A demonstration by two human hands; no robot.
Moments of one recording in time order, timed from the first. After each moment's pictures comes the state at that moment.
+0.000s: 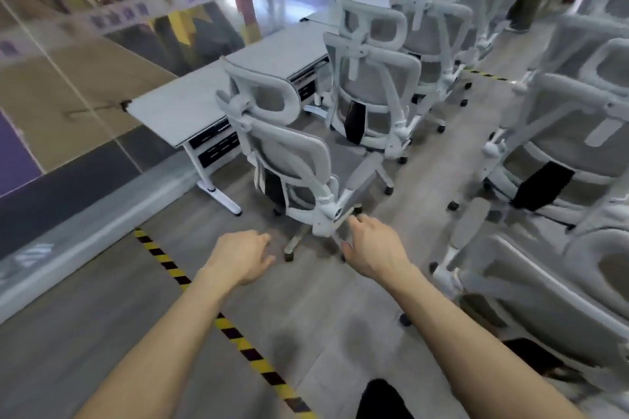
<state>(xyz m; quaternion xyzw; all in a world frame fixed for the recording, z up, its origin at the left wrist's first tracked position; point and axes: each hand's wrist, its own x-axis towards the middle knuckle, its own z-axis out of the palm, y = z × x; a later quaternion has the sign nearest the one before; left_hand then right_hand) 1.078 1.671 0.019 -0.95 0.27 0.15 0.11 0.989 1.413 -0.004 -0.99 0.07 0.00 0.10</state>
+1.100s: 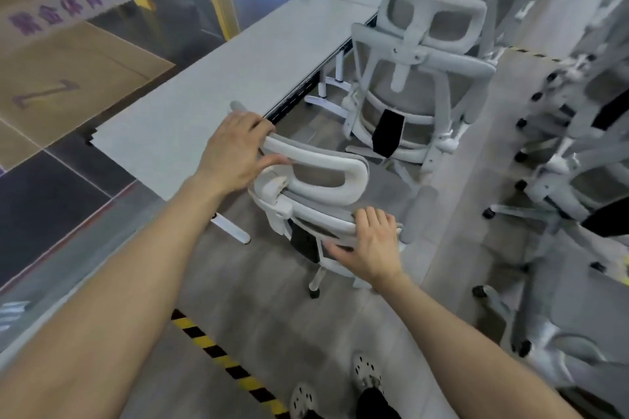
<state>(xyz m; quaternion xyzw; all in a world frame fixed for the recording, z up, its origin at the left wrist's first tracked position) 1.594 1.664 0.056 -0.90 0.41 -0.12 -0.08 1.358 1.446 -0.108 -0.96 0.14 -0.19 0.14</state>
